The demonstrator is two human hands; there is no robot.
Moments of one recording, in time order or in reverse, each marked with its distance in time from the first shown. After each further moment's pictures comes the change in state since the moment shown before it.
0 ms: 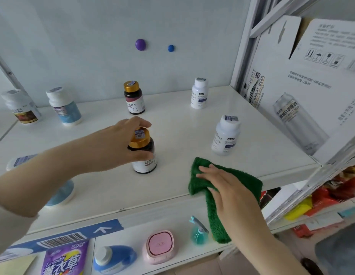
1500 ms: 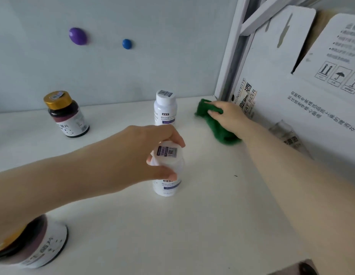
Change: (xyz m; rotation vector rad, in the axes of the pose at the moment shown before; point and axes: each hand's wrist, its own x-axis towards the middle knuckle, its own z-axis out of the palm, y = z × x) left_hand 0.144 0.090 0.032 -0.127 0.015 0.206; right_hand 0.290 0.205 -0.021 0.090 -0.191 0.190
